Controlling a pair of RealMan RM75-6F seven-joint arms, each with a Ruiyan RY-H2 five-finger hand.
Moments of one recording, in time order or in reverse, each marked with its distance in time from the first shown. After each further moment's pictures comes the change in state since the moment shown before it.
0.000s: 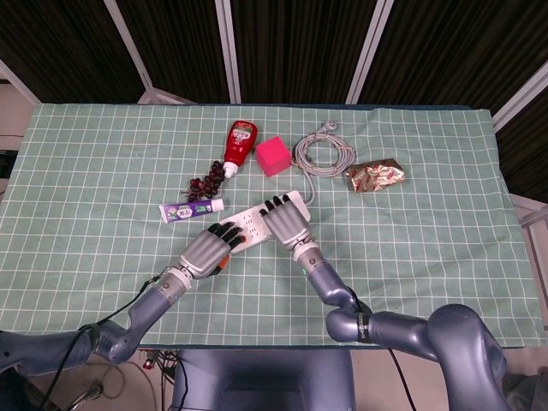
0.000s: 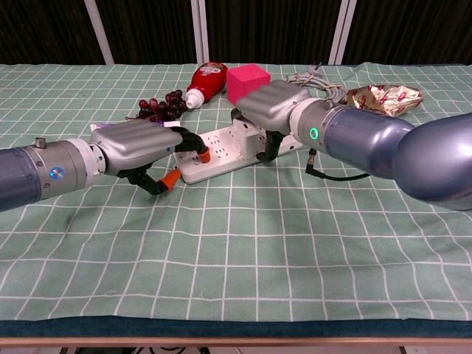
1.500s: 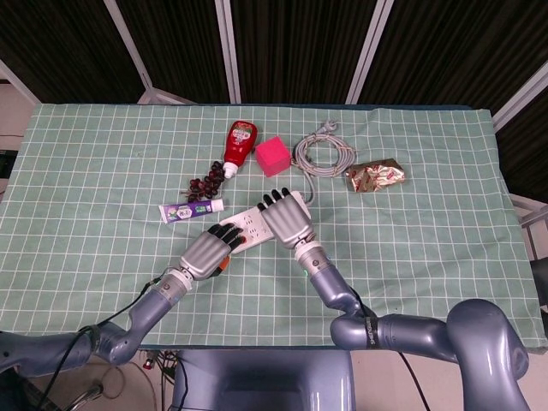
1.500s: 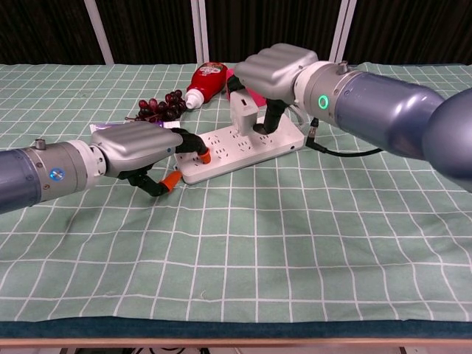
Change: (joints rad) left arm 0.002 0.003 -0.006 -0.026 -0.005 0.015 -0.001; right arm 0.000 0.118 0.036 -0.230 -0.015 0.156 -0.066
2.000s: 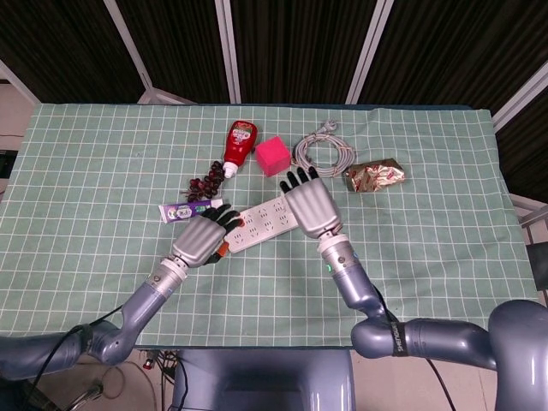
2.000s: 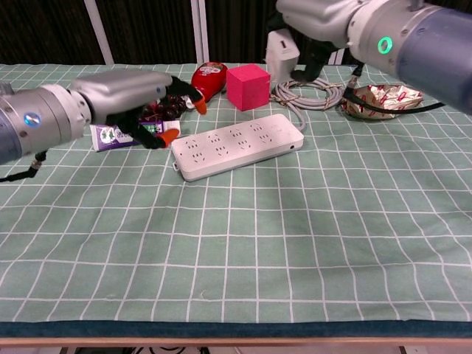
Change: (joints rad) left arm 0.022 0.113 -0.126 -0.160 0.040 0.175 -0.063; right arm -0.084 0.177 0.006 -0.221 -0.002 0.205 -0.083
